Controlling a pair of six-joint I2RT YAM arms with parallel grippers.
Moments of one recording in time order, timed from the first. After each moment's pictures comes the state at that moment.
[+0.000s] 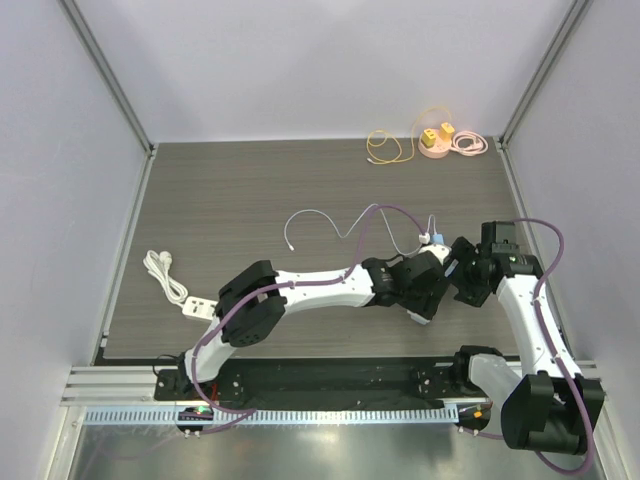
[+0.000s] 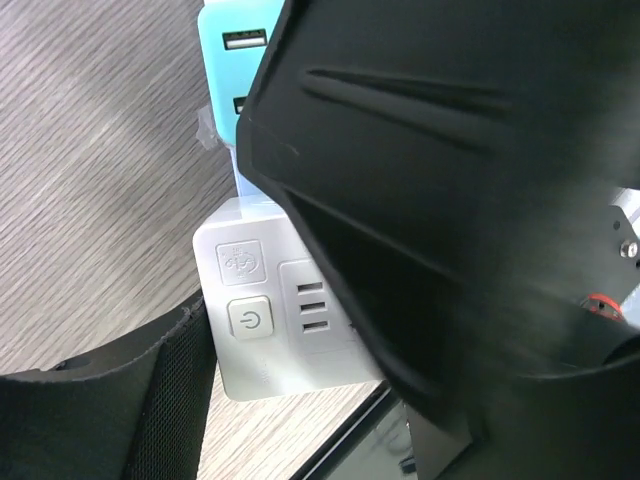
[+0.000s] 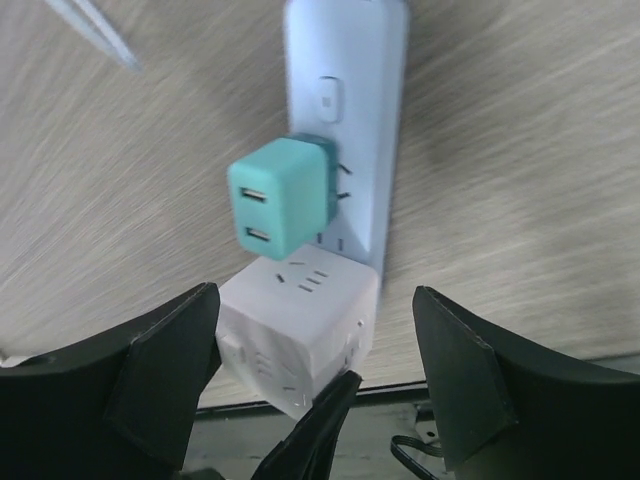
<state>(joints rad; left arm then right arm) -1.25 2.15 1.73 -0.39 -0.11 -0.58 -0.10 1.00 0.74 -0.88 -0.14 0.60</state>
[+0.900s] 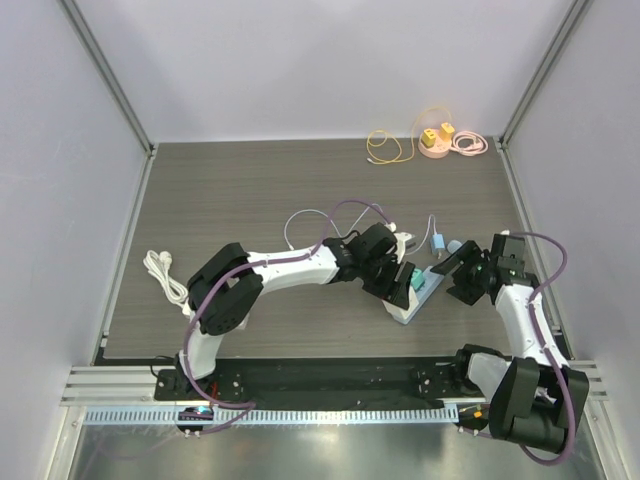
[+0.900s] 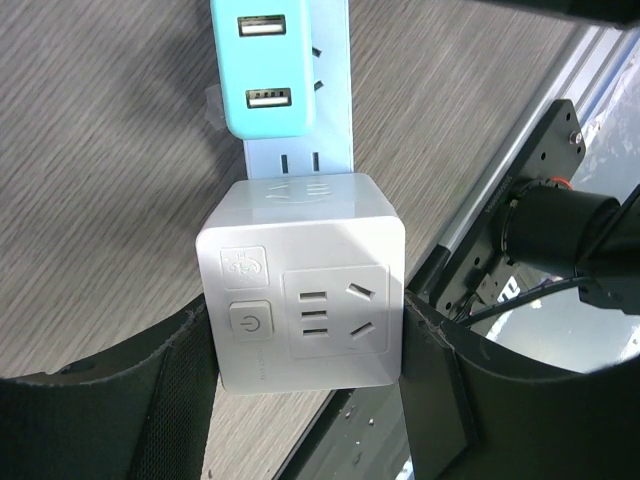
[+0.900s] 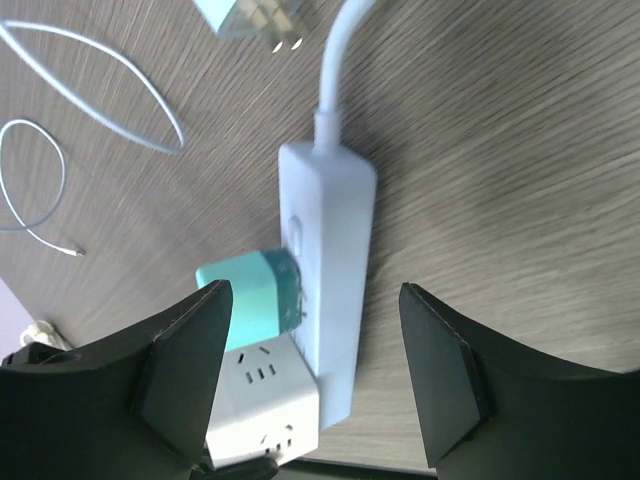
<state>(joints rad) -1.05 2.00 1.44 -0.27 0.35 -0.53 -0.24 0.99 0.55 -0.55 -0.33 0.65</state>
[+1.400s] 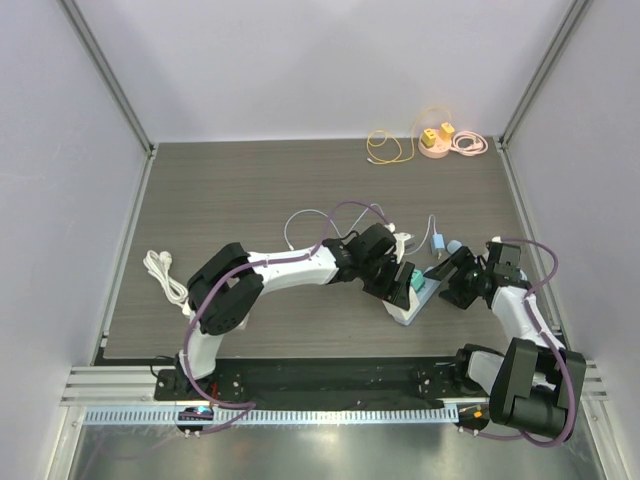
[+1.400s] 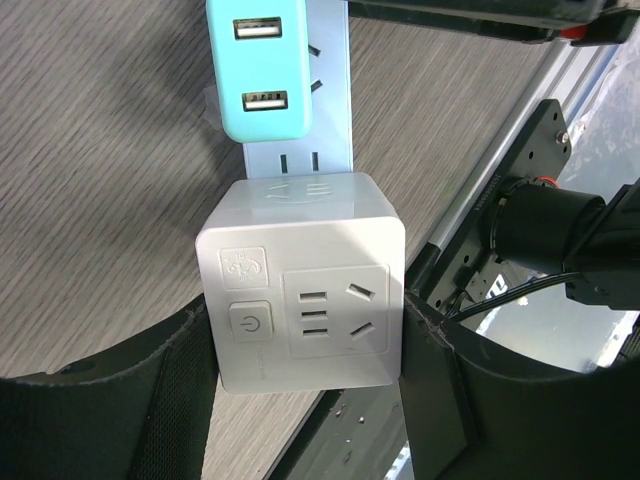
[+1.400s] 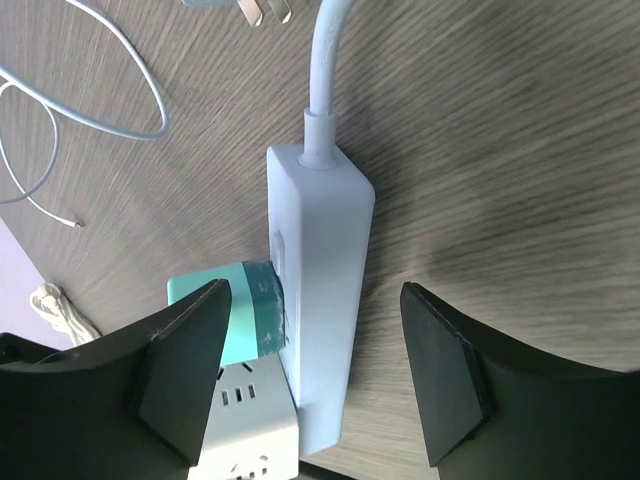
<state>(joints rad) -1.05 2.00 1.43 -0.25 0.38 -0.55 -0.28 1.06 0.44 -0.38 -0.47 0.61</state>
